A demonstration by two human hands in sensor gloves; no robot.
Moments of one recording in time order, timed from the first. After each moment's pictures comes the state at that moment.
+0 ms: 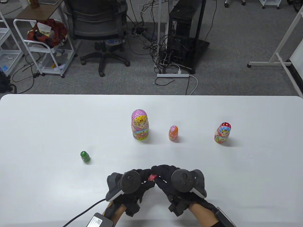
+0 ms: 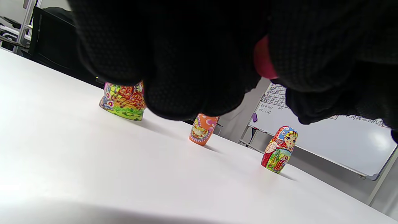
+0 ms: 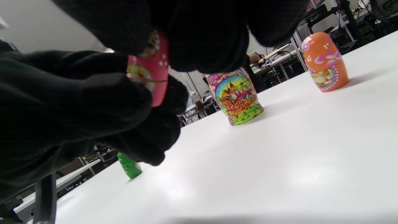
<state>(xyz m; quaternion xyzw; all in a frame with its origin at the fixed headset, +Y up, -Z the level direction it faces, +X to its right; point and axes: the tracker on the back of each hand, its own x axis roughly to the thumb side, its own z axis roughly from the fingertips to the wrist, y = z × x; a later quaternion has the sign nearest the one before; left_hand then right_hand) -0.116 -0.731 -0.275 0.03 -0.18 0.22 0.96 0.082 -0.713 -0.273 0.21 -0.04 0.93 0.29</state>
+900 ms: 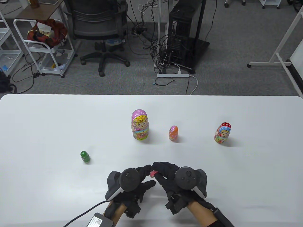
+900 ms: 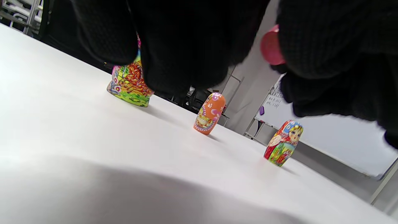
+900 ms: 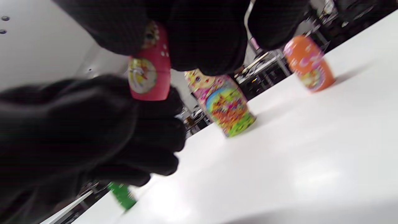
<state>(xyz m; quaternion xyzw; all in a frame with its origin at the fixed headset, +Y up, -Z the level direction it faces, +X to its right) -0.118 -0.737 -0.278 0.00 -0.17 0.20 0.96 0.099 -0.713 -0.282 0.14 -0.08 0.93 0.33</state>
